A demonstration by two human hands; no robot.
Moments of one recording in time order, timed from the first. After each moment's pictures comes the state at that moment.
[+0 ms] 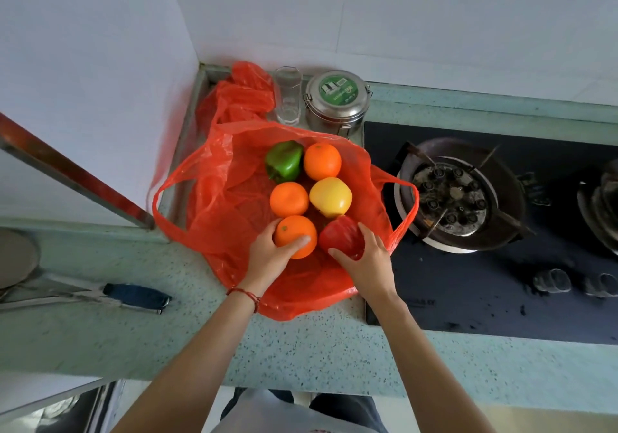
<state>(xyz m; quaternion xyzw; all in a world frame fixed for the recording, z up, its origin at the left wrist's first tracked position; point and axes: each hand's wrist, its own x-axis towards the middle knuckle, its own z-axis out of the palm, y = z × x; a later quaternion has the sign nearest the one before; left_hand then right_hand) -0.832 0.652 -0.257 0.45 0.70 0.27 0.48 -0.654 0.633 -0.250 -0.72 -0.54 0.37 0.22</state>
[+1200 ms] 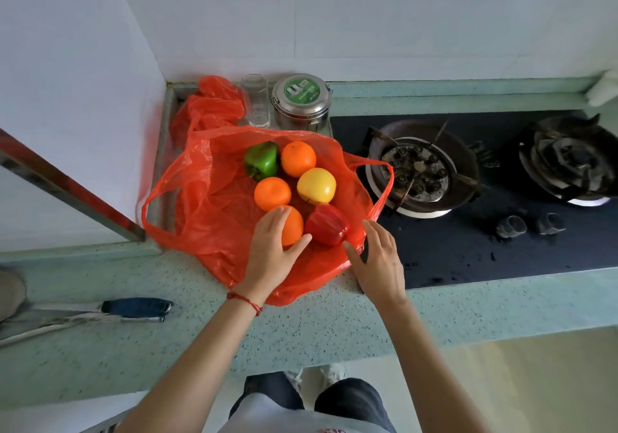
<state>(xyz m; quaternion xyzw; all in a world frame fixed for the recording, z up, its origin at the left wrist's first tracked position) -0.831 0.620 -0.239 0.69 0.59 0.28 0.33 -0.651 0.571 -0.236 -0.76 -0.59 0.18 0.23</state>
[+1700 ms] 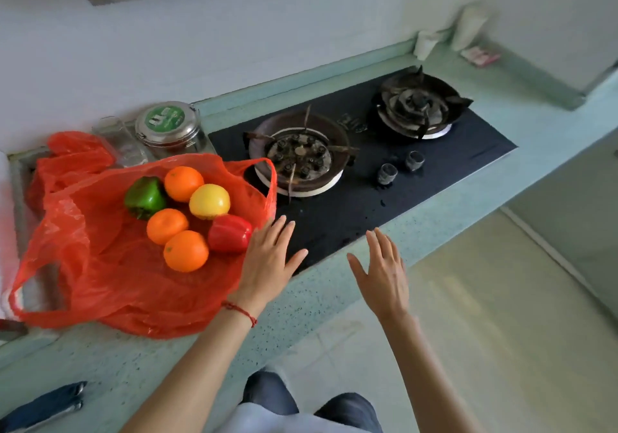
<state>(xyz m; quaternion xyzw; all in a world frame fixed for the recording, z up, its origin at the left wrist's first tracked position) -0.717 0.583 -0.235 0.91 0.37 0.08 0.19 -0.562 0.450 -0.238 -0.88 -0.42 0.06 0.20</state>
